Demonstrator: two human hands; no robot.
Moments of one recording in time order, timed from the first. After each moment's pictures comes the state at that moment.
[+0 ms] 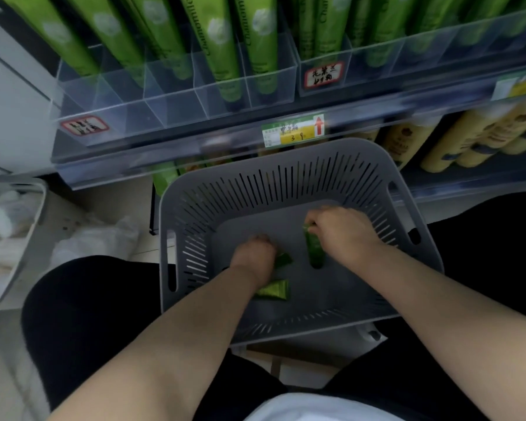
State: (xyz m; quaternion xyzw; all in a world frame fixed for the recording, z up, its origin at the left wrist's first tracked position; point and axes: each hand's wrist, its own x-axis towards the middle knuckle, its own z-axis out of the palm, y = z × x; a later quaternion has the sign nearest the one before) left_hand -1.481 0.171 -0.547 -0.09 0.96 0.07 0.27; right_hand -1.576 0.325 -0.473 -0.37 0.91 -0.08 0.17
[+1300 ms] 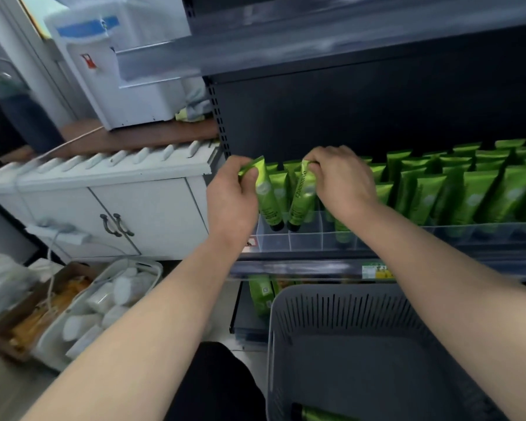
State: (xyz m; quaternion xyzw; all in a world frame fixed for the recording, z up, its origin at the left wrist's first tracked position) left_hand -1.482 0.016 -0.236 -0.25 0.80 0.31 -0.45; right_hand -1.612 0.134 -0.238 -0.43 0.82 -0.29 -0.24
